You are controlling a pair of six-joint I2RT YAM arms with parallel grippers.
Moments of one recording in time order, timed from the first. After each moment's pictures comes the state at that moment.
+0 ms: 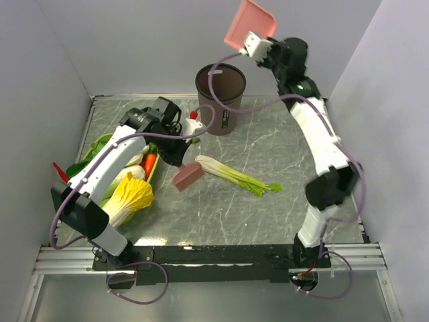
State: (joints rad) left arm -0.51 1.58 1.61 -1.21 0.32 0.36; right arm 0.28 1.90 2.13 -0.26 0.21 -1.22
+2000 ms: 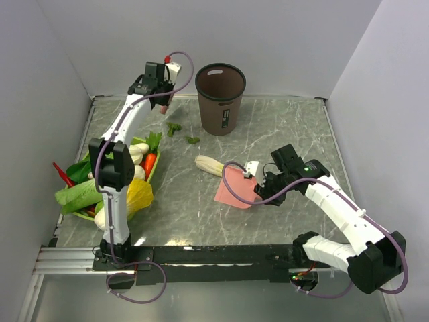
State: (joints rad) left arm -0.24 2.13 2.12 -0.61 -0.09 0.26; right arm 0.45 1.08 0.93 -1.04 -0.36 -0.71
